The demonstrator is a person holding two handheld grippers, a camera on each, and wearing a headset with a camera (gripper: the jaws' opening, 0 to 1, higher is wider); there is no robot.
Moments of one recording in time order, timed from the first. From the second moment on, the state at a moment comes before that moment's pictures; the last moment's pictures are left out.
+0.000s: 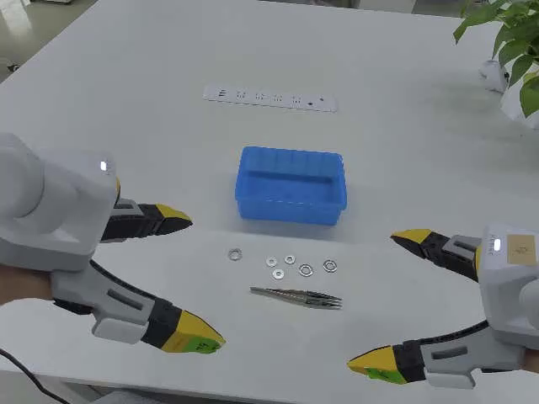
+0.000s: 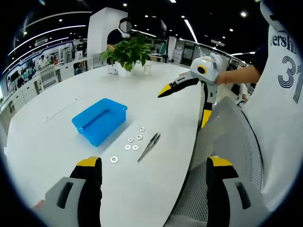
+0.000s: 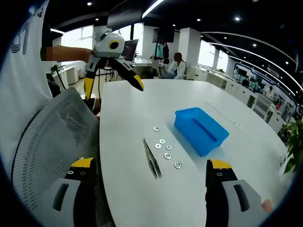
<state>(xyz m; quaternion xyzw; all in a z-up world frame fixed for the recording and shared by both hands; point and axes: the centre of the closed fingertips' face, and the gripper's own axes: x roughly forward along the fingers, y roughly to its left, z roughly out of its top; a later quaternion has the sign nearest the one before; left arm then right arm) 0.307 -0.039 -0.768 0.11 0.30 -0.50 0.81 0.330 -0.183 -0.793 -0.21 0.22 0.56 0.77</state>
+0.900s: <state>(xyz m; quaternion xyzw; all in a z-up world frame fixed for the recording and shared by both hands) 0.308 -0.038 -0.768 0.11 0.30 -0.50 0.81 0.332 -0.185 -0.793 -0.21 0.23 0.55 0.78</state>
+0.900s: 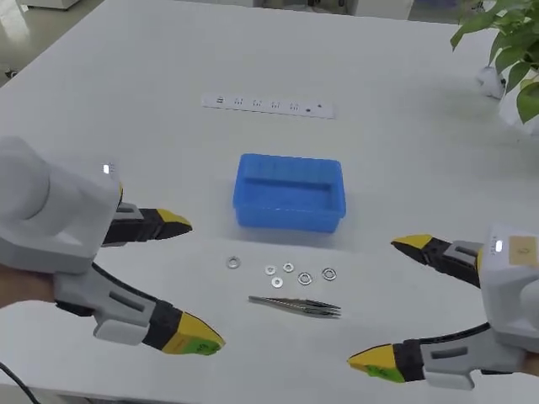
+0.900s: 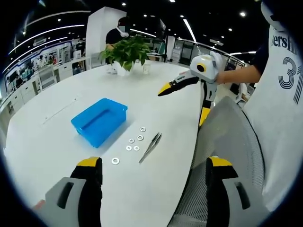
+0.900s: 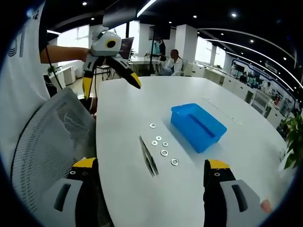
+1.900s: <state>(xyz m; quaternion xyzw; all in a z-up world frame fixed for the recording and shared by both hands) 0.306 -0.039 -0.788 0.10 0.32 -0.50 0.80 0.339 -0.182 -0.802 -0.21 0.24 0.55 0.77</state>
